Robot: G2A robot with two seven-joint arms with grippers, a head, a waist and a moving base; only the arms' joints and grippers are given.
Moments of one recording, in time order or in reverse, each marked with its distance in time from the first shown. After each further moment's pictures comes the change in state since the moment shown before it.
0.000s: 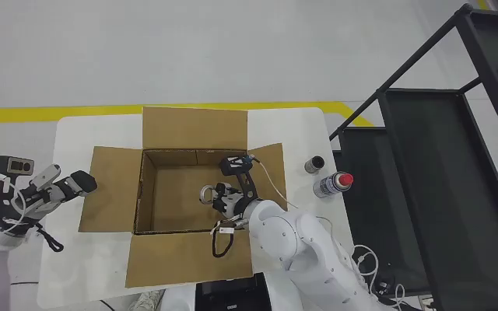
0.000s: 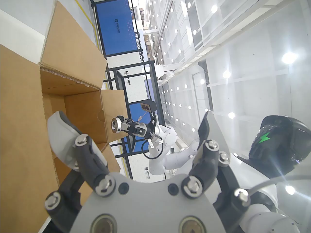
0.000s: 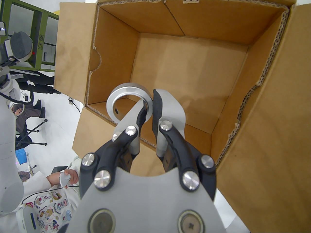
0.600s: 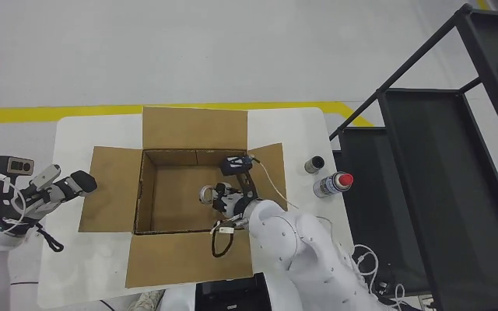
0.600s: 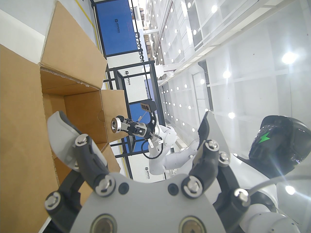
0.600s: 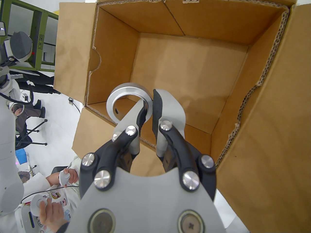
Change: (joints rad) left arm 0.000 0.000 0.000 0.000 0.000 0.000 0.000; right arm -0.001 0.000 0.004 -0.011 -0.002 0.007 0.008
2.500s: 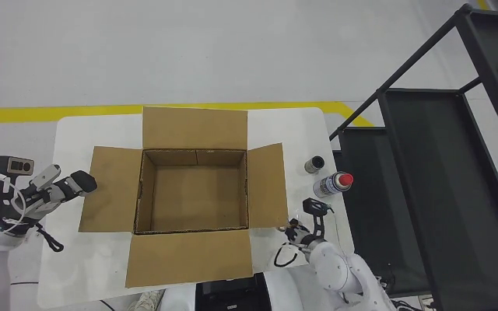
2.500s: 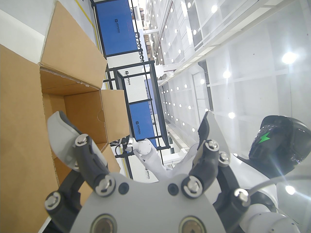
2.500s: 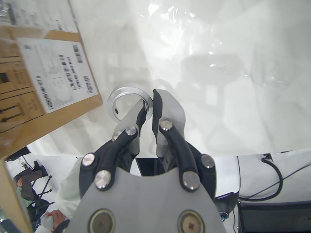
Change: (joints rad) left arm 0.000 0.000 0.000 0.000 0.000 0.000 0.000; right arm -0.596 0.056 0.484 0.035 0.177 -0.183 -0.359
